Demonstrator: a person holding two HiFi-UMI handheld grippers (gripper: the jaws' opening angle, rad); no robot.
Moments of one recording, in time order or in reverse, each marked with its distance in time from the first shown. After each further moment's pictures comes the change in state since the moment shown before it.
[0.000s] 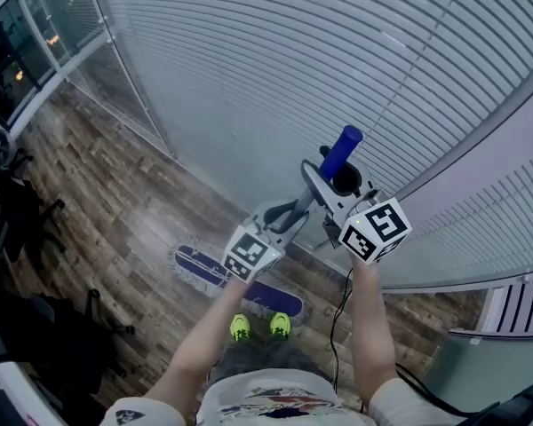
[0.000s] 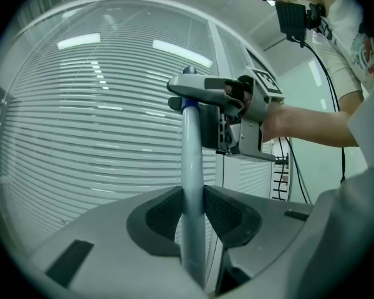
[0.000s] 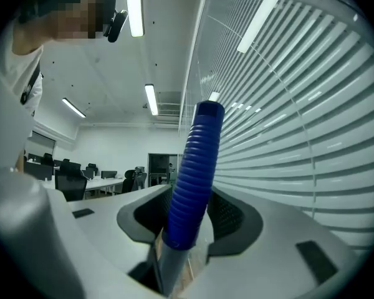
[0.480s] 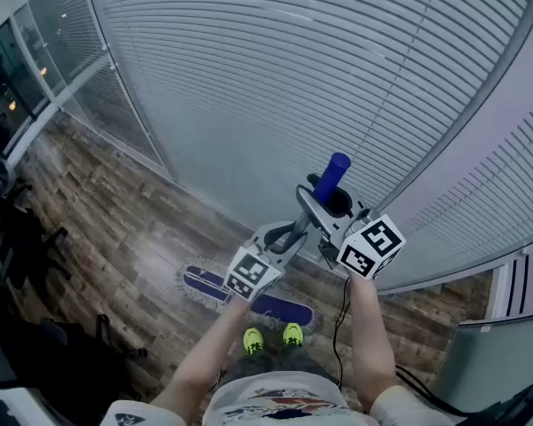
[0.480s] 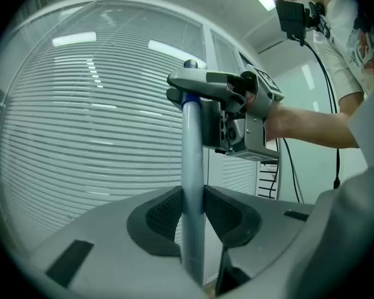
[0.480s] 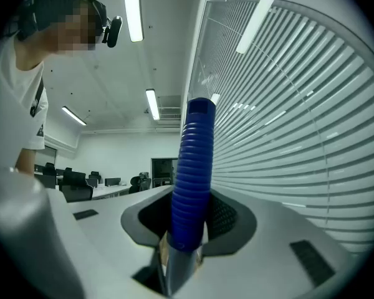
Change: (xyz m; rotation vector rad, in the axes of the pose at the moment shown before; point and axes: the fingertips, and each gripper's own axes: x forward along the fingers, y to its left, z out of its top) left arm -0.059 -0.027 0.013 0.004 0.014 -0.063; right arm -0.010 0.071 0.023 0.050 -0.025 0.019
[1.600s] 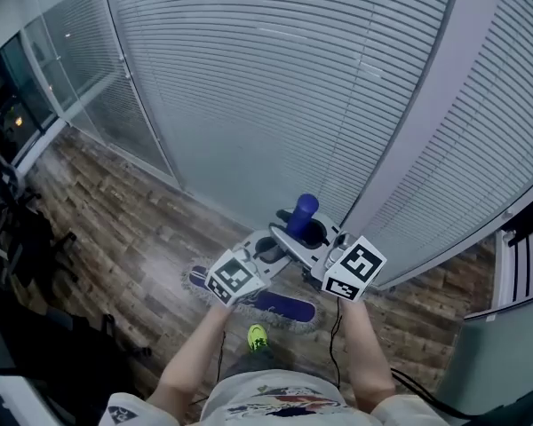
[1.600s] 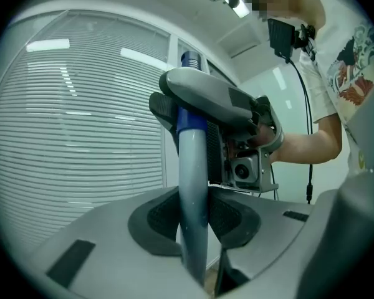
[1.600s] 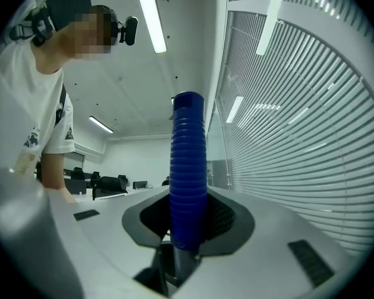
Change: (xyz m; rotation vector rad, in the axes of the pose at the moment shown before) left arm -0.102 -0.148 0.050 0.125 -0.011 -0.175; right arm -0.098 0.188 0.010 -0.015 -0.031 0.212
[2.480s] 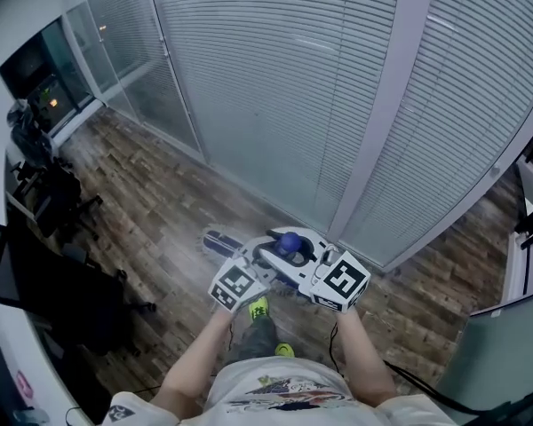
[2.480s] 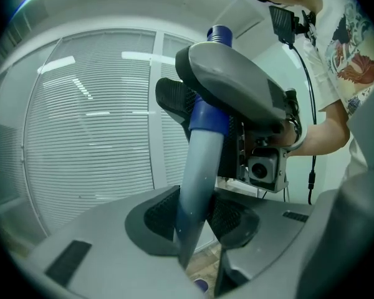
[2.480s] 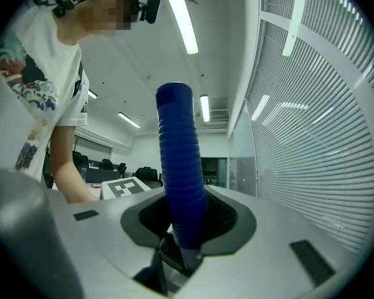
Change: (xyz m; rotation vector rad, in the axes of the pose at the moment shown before) left arm -0.030 -0.246 -0.030 -0.011 0.134 0.212; right arm -0.179 0.217 -0.034 -0.074 0.048 0.187
